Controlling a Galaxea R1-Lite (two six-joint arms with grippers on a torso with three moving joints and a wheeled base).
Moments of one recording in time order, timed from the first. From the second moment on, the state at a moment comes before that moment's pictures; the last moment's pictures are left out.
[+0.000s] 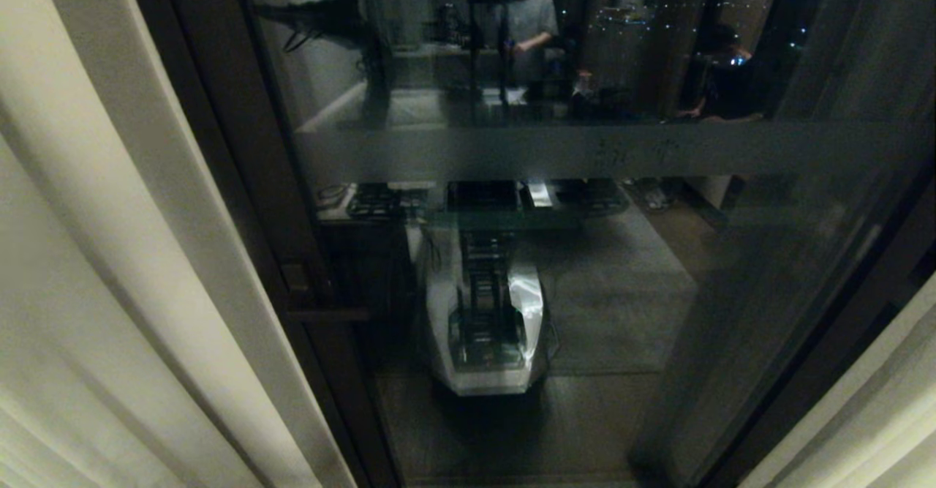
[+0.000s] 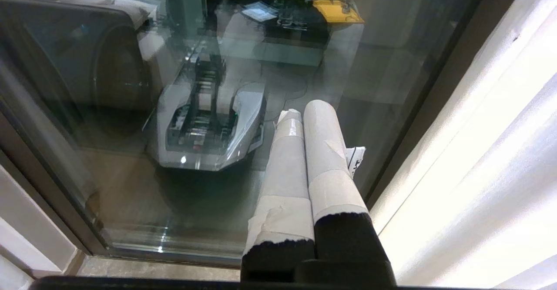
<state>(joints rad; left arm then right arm) 0.03 0.61 -0.87 -0.03 0.62 0.31 0.00 0.00 0.00 0.00 0.05 -0.11</state>
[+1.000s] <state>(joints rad) 0.19 0.97 -1.04 -0.30 0.63 0.20 0.00 0.00 0.00 0.00 0.05 -0.11</state>
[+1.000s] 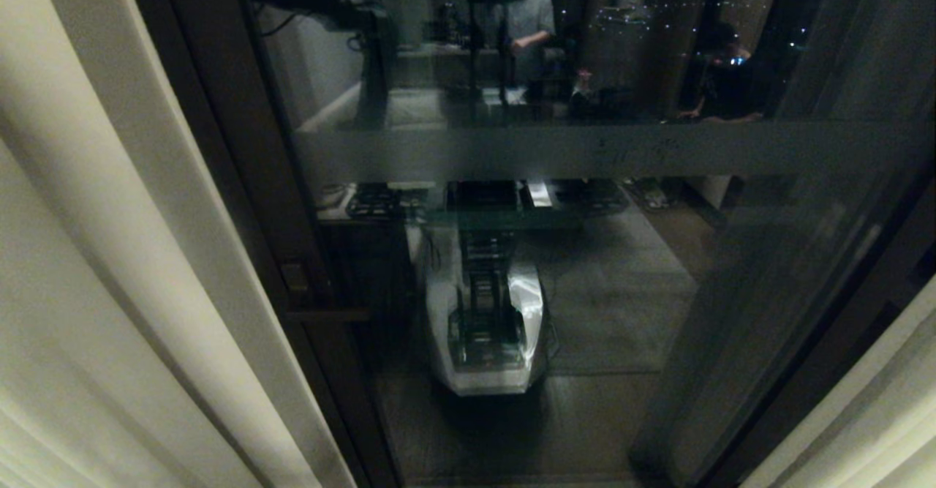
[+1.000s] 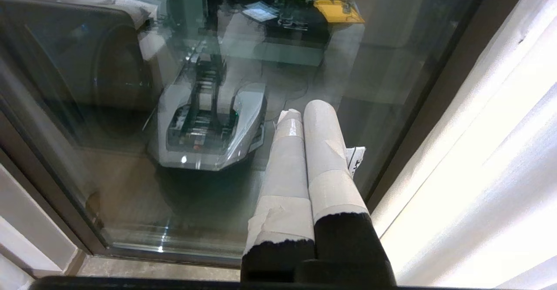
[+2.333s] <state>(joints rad) 0.54 1.24 -1.20 -0.30 0.09 -0.10 0.00 0.00 0.00 0.00 0.05 -0.11</state>
